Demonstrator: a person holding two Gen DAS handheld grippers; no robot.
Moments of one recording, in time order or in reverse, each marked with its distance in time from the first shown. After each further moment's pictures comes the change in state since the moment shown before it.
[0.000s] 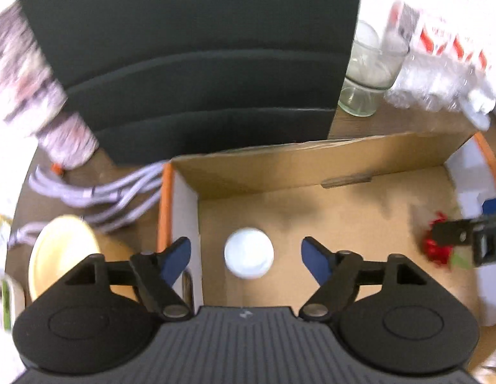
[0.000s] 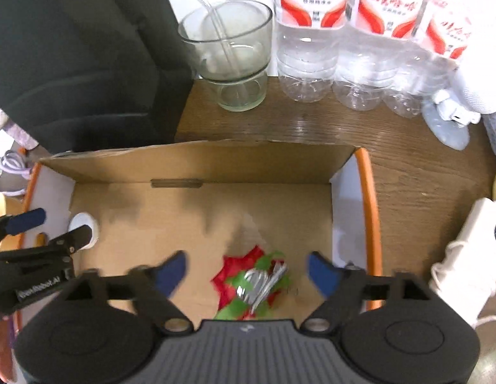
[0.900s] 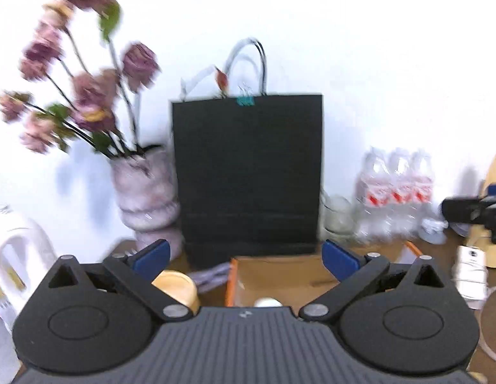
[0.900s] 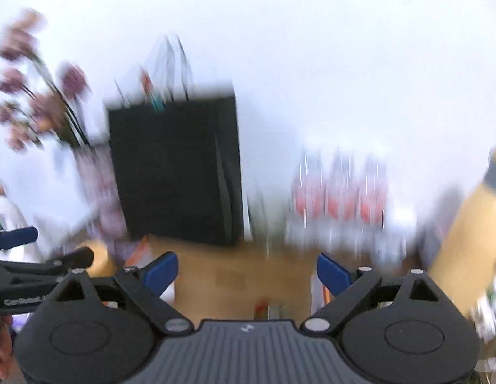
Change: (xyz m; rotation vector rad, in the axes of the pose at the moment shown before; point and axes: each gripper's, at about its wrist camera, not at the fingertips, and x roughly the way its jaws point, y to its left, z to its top) left arm -0.164 -0.002 -0.151 -0.099 -0.786 0.116; right arm -0.176 0.033 -0.162 -0.188 -0.844 0.009
